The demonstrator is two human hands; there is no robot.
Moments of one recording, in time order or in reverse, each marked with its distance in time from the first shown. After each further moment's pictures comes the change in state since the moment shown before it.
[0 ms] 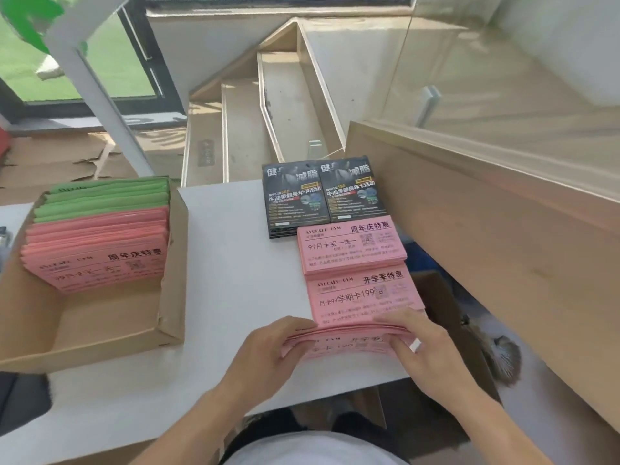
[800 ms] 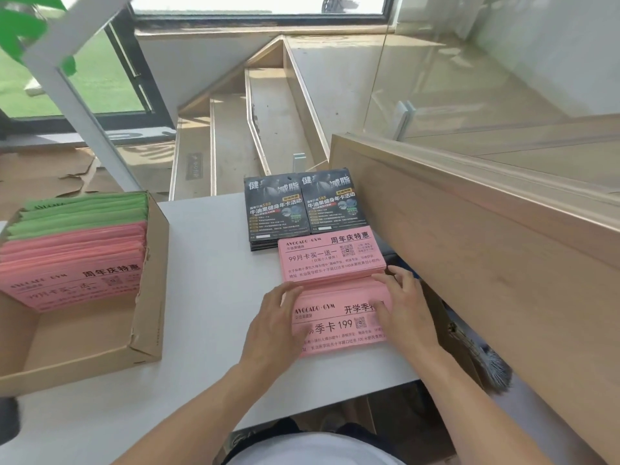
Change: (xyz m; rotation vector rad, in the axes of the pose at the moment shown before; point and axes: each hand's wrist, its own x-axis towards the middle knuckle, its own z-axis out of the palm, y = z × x) left_hand 0.065 0.011 0.037 0.324 0.021 -0.223; right_hand 0.069 0.036 -0.008 -0.397 0.191 0.106
